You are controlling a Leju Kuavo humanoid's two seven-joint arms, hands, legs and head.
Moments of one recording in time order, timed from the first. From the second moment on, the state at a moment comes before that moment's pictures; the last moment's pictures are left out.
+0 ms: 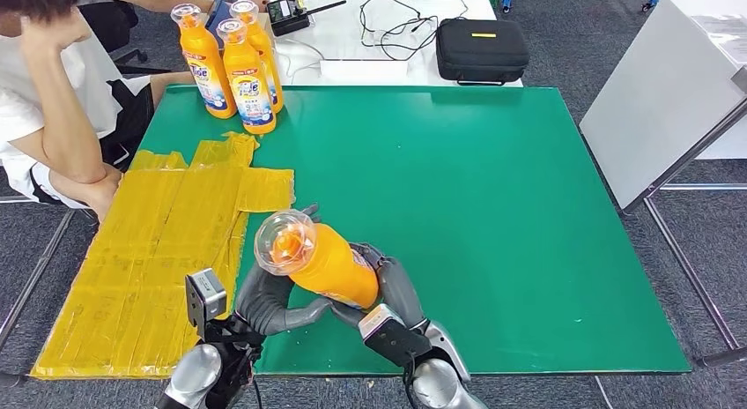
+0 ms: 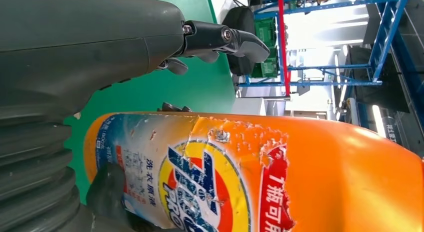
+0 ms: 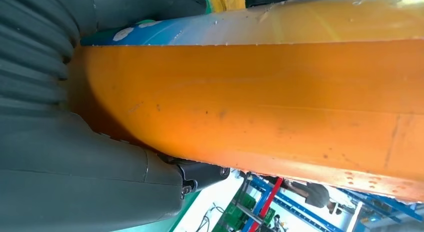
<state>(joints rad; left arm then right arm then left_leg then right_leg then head) -0.05 -0.07 -0.41 -1.53 0.09 -0.17 -0.41 -0.09 0.15 0.52 -1.33 0.36 -0.17 -0.42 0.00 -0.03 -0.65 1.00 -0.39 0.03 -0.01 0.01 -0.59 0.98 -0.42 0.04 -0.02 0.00</state>
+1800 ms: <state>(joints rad) -0.09 -0.07 -0.45 -1.52 0.05 -0.13 -0.50 -0.14 0.17 0.57 -1.15 0.40 -0.22 -0.41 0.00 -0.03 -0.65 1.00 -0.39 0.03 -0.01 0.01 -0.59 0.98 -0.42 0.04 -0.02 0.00</state>
